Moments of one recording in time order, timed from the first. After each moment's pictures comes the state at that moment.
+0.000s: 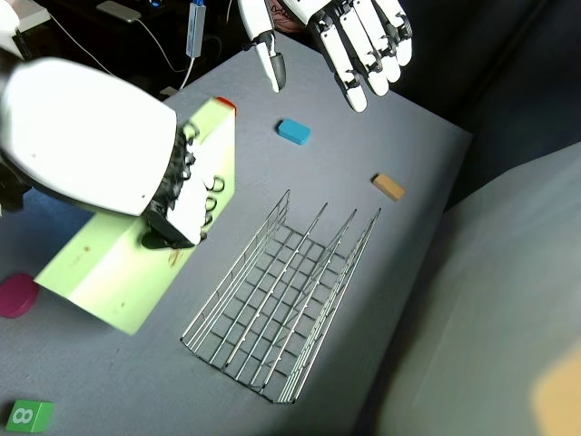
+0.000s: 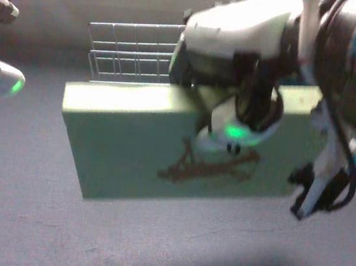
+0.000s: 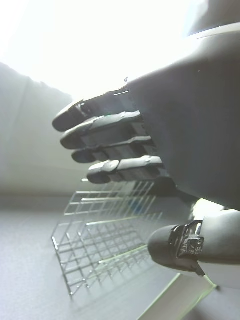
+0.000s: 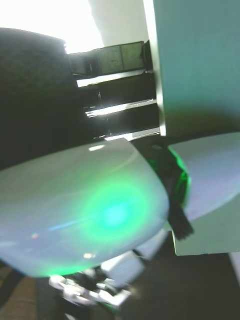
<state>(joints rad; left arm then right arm) -0.09 -0.51 0.53 1.03 0.82 0.46 0.04 -1.16 0.69 -0.86 -0.78 0.06</state>
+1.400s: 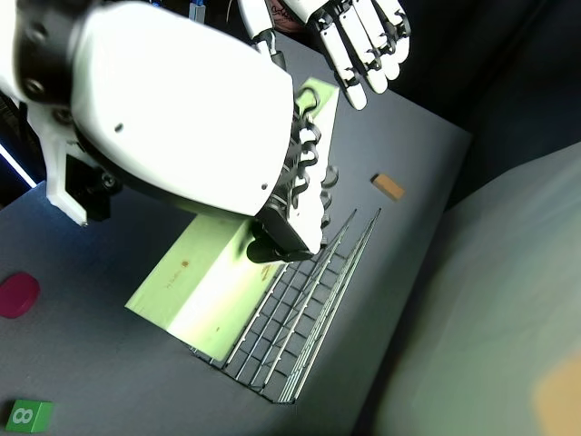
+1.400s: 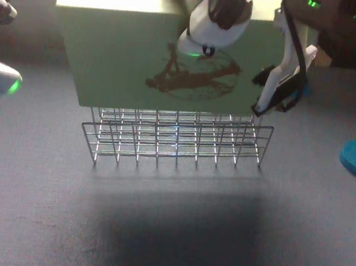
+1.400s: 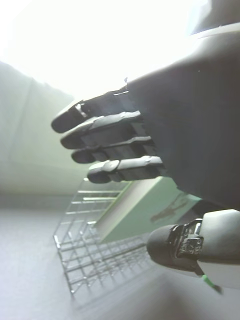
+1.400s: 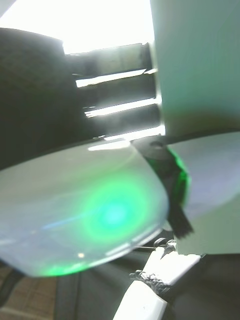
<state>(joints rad) -0.09 -0.51 0.52 1.03 0.84 0.45 0.02 -1.34 0.96 -1.03 -0.70 0.13</state>
